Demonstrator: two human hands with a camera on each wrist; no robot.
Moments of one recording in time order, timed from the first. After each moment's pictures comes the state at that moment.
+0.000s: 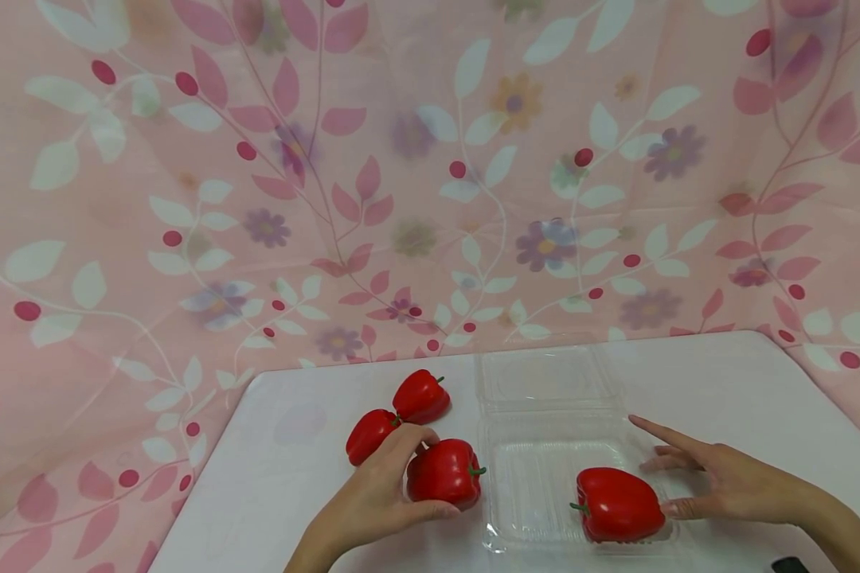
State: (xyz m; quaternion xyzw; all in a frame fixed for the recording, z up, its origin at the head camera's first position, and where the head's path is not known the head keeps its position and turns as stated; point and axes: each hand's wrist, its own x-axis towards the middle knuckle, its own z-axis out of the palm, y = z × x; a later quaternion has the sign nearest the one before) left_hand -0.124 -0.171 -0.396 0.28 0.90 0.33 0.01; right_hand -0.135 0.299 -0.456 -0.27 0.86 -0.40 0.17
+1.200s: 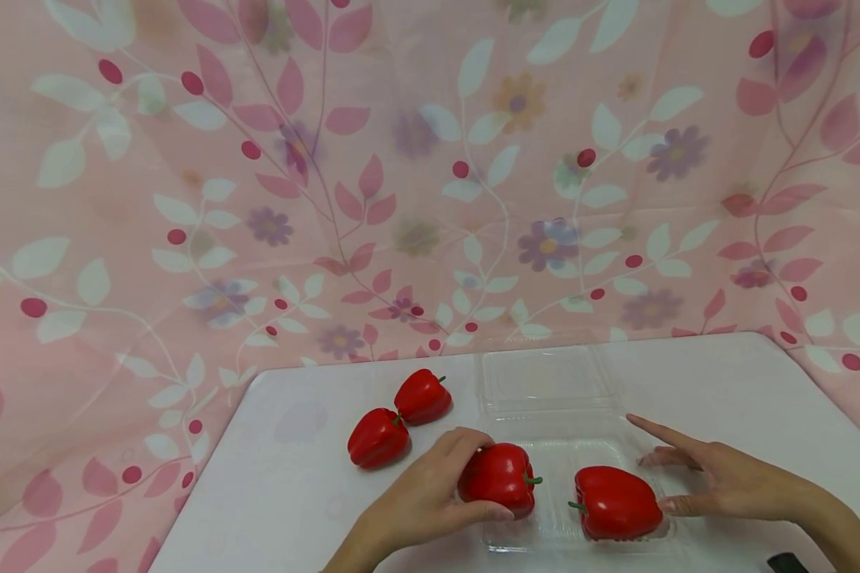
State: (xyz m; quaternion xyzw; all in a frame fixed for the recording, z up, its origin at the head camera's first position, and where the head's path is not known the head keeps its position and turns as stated) left_hand -0.124 -0.124 -0.400 0.35 0.88 0.33 0.03; right_hand -0.137 0.297 -0.454 -0.28 0.87 -0.37 0.16
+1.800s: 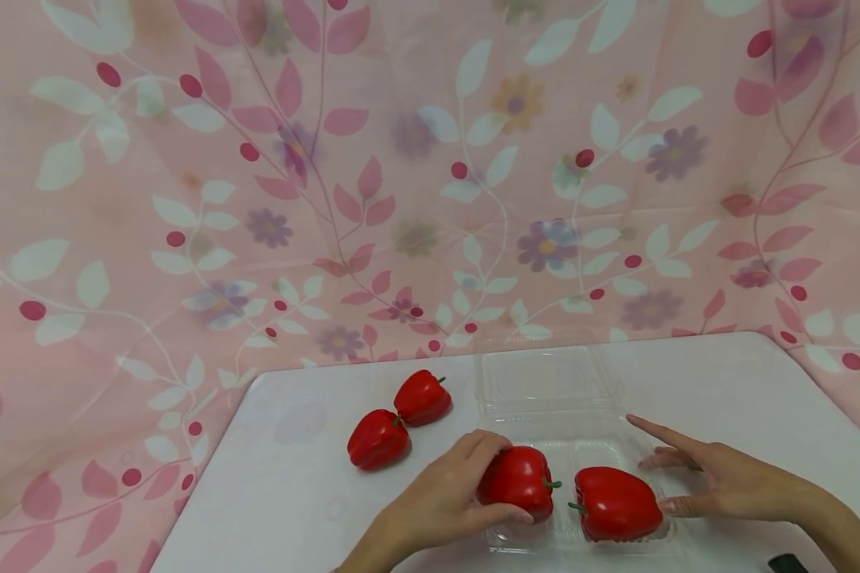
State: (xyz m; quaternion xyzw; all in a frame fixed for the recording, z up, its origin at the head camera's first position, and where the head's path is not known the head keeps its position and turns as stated) left_hand -0.127 -0.103 -0.404 0.38 0.88 0.29 0.03; right_hand -0.137 0.296 -0.455 -0.26 0.87 -0.39 0.17
